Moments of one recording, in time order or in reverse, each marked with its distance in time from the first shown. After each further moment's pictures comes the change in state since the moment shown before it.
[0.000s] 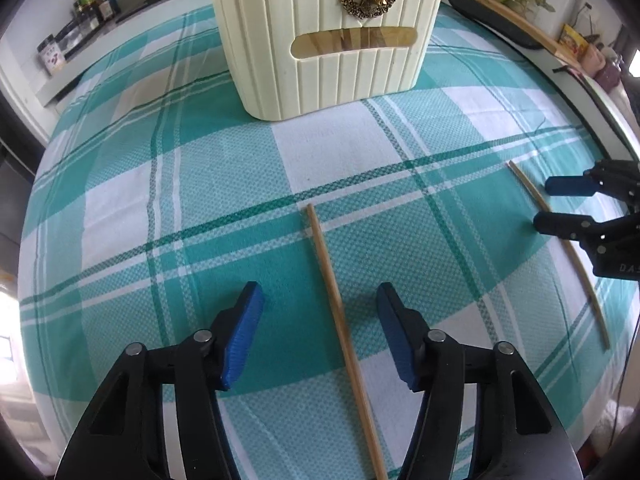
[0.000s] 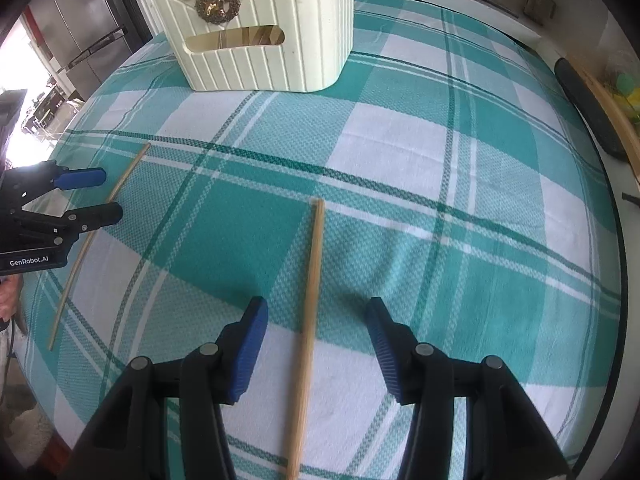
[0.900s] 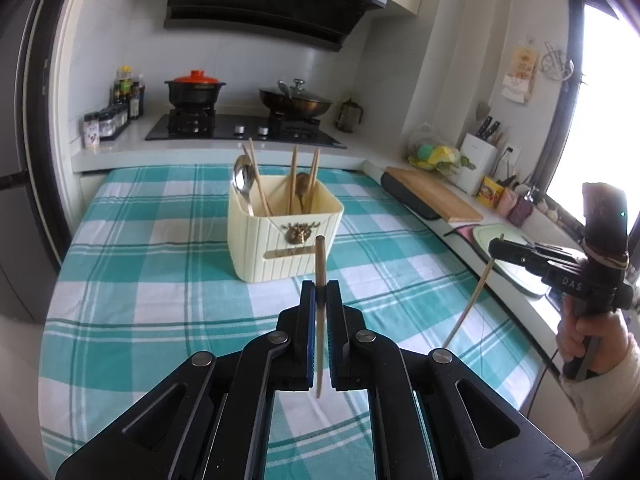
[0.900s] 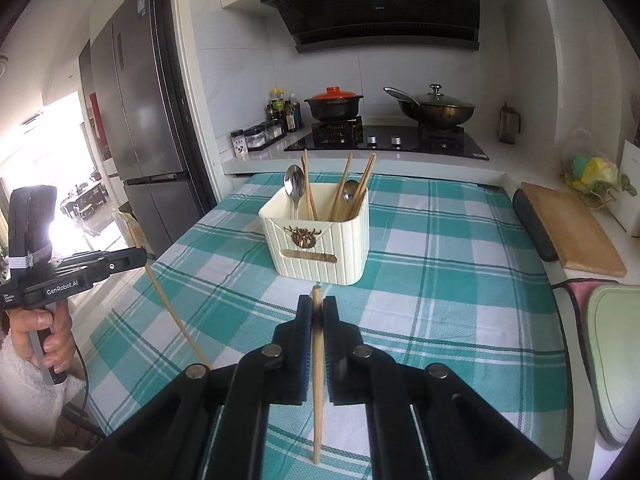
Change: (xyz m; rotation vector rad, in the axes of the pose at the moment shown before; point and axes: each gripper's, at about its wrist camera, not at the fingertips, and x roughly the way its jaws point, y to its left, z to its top) left arm -0.202 0.005 -0.040 -0.124 -0.577 -0.213; right arm -0.213 0.011 -0.046 0.039 -0.608 0.087
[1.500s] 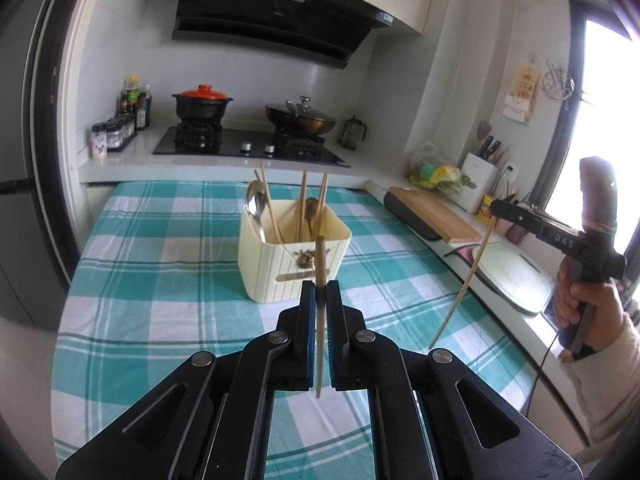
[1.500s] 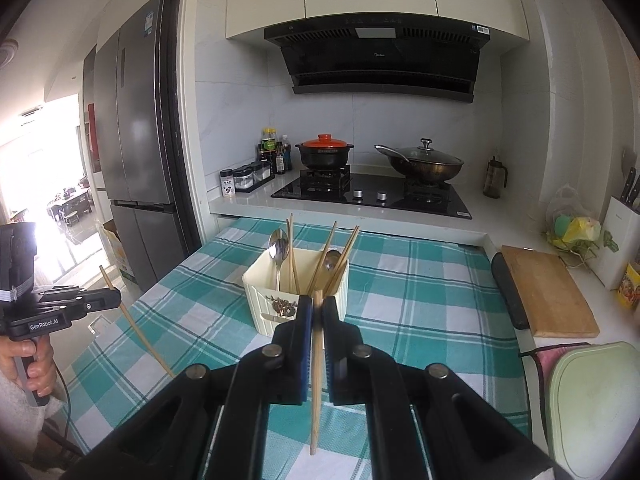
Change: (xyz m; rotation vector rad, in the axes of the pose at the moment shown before) left arm -0.021 0.019 0.021 -0.021 -0.047 -0.007; right arm -0.011 0.002 0.062 -0.074 -0.110 -0.080
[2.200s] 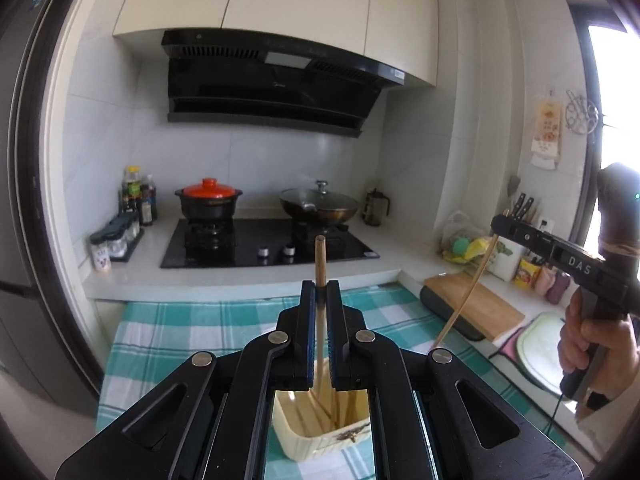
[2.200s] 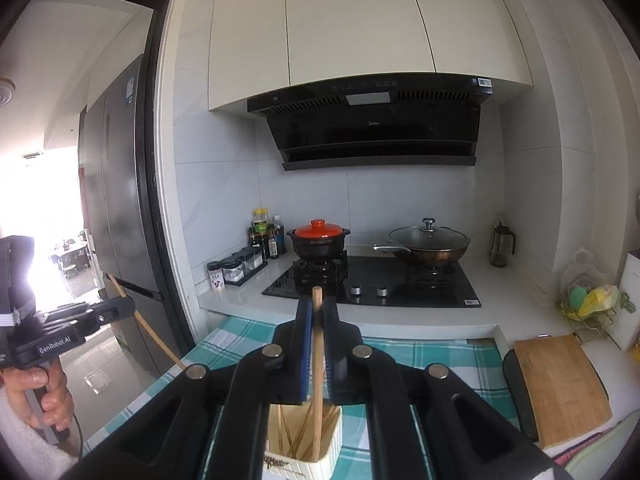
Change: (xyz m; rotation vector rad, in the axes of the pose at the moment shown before) left arm 0.080 0.009 0.157 0.091 -0.194 0.095; right arm 0.073 -0.023 0.140 0.054 -0.242 0.021
